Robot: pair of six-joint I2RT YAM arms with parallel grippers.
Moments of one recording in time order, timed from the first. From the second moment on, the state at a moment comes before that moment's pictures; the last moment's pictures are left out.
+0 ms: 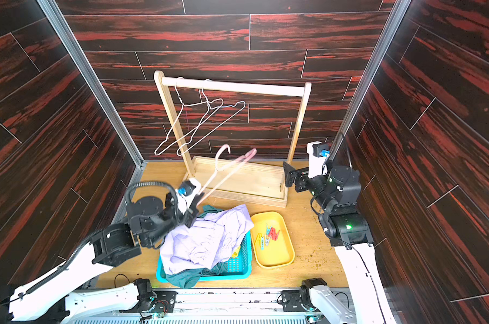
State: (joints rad) left arm -0.98 1.01 1.26 -0.48 -0.42 0.14; right arm 0.20 0.94 1.30 -0.44 -0.13 0.04
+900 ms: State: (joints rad) left arm -0.76 1.57 1.86 -0.55 -0.48 0.00; right arm 0.20 0.79 1.09 -0.49 -0.16 0.25
